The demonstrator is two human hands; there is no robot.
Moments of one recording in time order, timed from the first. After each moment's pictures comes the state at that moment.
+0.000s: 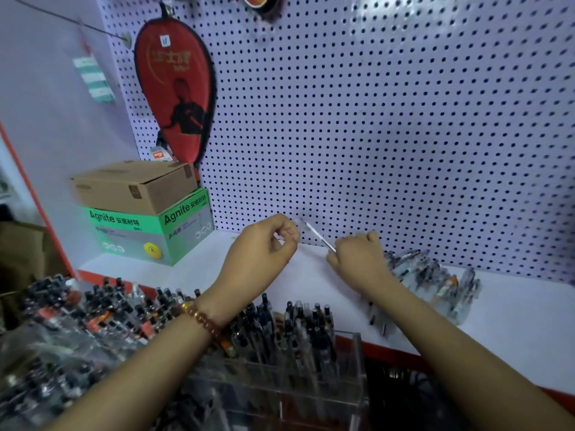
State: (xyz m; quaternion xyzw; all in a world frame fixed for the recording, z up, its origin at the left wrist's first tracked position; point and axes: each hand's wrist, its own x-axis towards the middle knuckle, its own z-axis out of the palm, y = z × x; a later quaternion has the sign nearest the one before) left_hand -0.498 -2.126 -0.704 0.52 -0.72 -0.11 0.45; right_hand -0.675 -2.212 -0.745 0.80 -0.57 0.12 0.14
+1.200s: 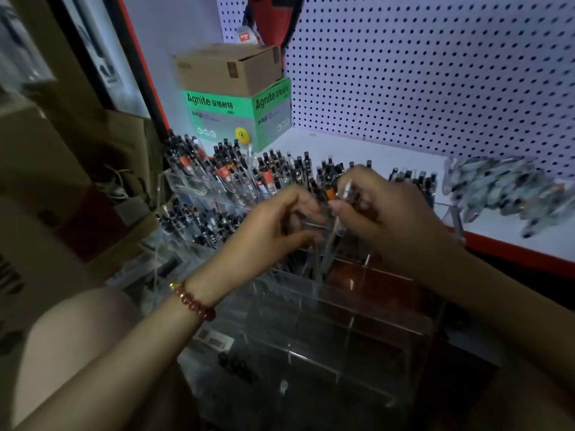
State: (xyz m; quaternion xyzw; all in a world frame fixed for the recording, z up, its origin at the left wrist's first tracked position) left_hand -0.412 -1.973 -0.775 0.47 -0.73 -0.23 0.44; right_hand -0.600 -2.019 -0.744 0.88 -0.28 0.34 -0.15
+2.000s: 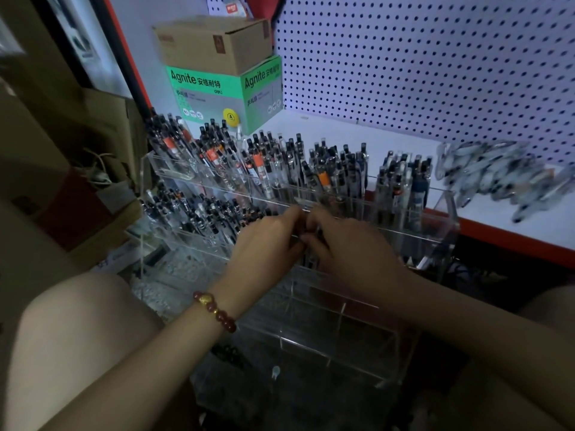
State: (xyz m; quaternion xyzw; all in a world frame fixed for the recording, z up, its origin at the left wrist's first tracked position) left_hand -0.428 -1.977 -0.819 0.64 -0.72 0.00 0.26; right_hand -0.576 -2.011 -0.799 0.91 -0.38 0.17 -0.07
